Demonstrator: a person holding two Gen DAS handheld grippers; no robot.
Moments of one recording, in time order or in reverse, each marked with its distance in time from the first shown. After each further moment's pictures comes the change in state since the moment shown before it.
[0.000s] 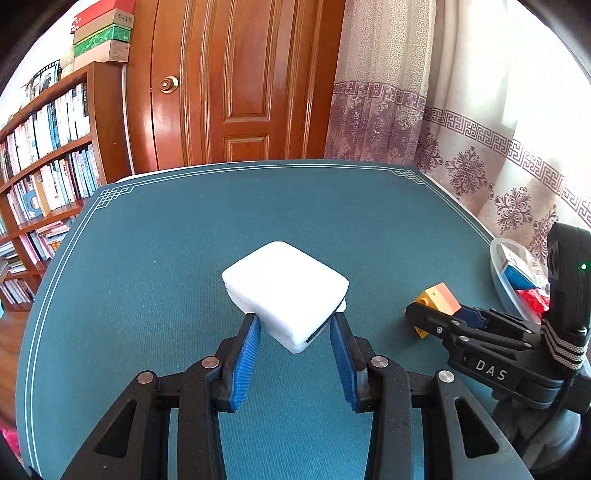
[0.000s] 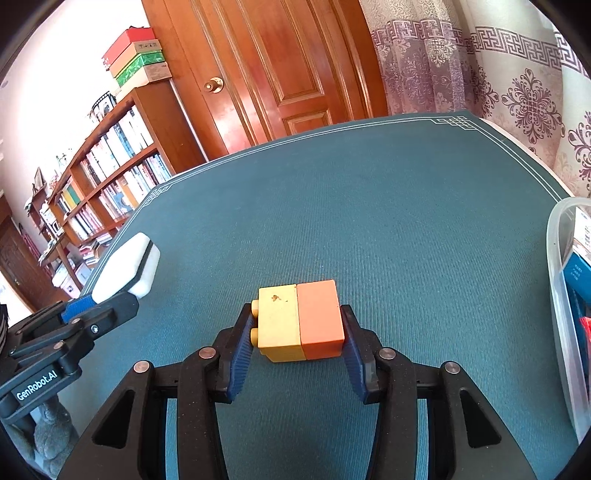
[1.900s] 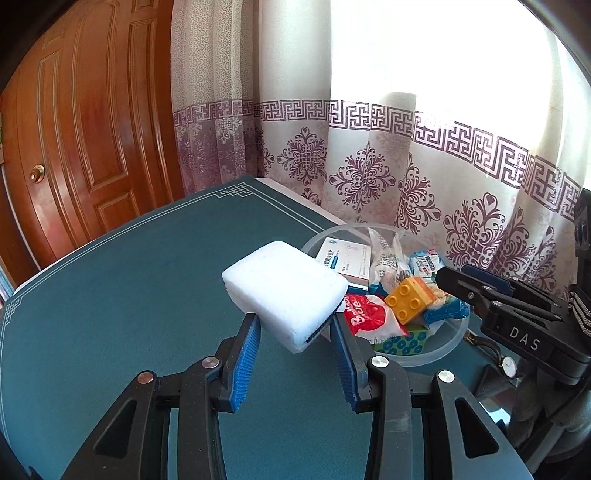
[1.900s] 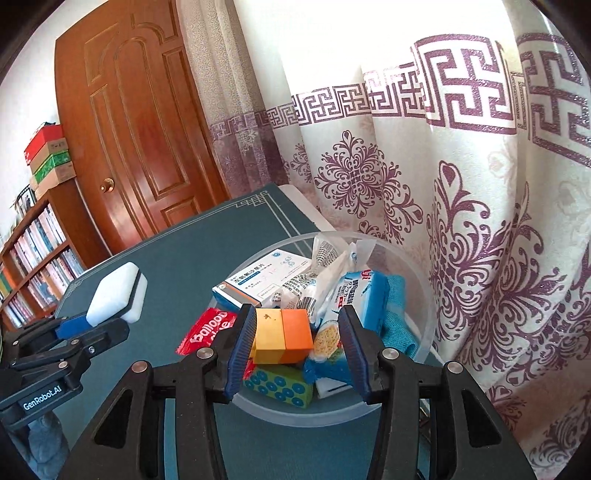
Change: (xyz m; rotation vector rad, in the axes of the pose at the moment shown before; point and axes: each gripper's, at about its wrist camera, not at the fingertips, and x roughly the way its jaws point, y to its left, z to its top) left arm -0.013 -0.212 0.019 0.353 -0.032 -0.270; right arm -0.202 -0.148 -0.032 0.225 -0.283 -0.372
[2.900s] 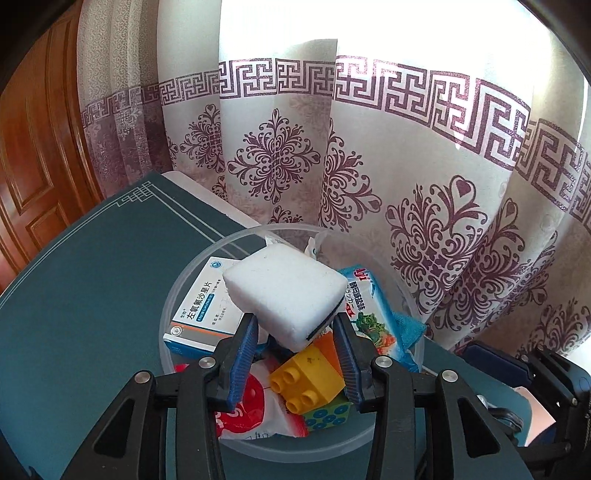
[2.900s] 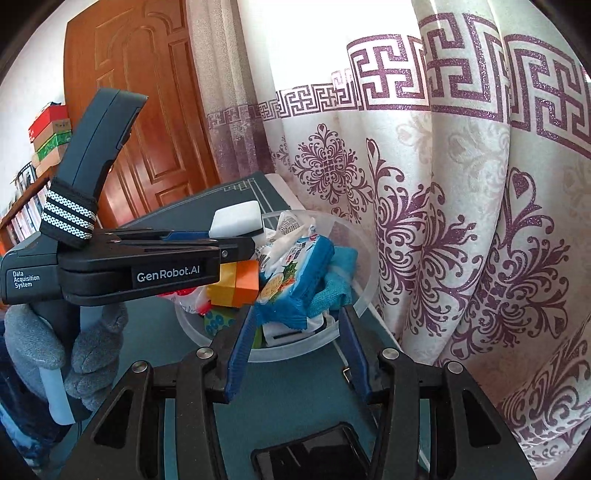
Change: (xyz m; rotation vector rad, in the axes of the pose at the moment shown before) left arm 0.084 -0.084 0.044 0.092 0.121 -0.171; right arm -0.033 -0.033 -0.028 -0.064 0.031 -0.033
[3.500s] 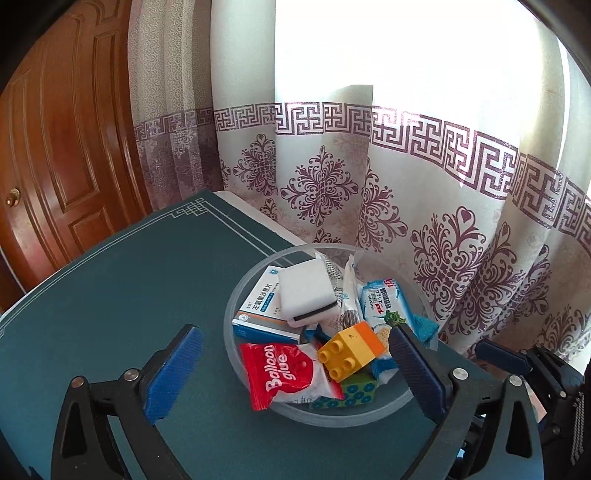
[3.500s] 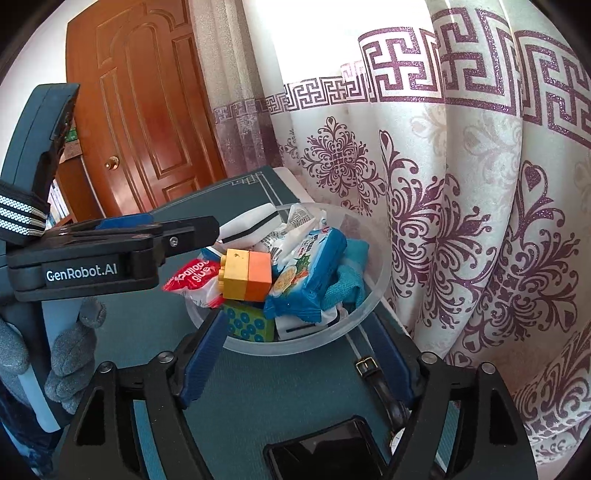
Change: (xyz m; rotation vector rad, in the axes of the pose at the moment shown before) left arm -0.058 0.015 -0.018 -0.054 -0.109 0.157; right arm -0.001 0.007 -0.001 0.004 0.030 0.024
